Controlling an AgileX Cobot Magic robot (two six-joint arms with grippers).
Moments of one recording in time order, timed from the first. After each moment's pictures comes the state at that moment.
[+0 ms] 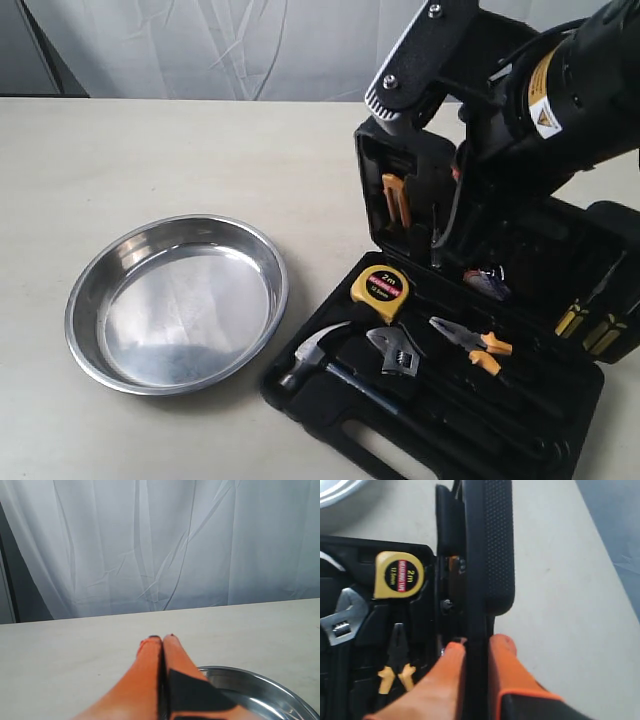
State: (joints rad) left arm -0.10 0.01 0.00 -0.03 0.05 -0.01; right arm 0.81 1.29 -1.07 -0.49 0.99 -0.03
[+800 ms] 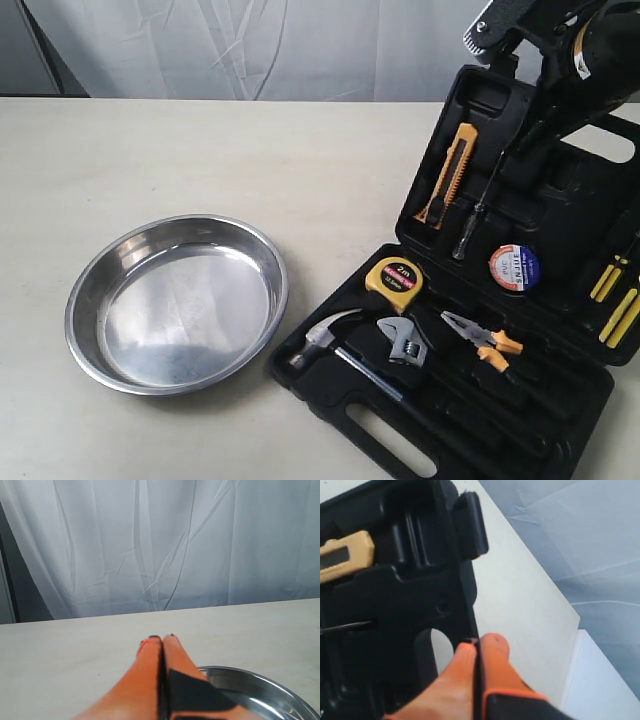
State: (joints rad) left arm -0.10 0.01 0.00 -0.03 0.05 -0.01; right arm 0.42 1.50 -1.08 -0.73 0.71 0.06
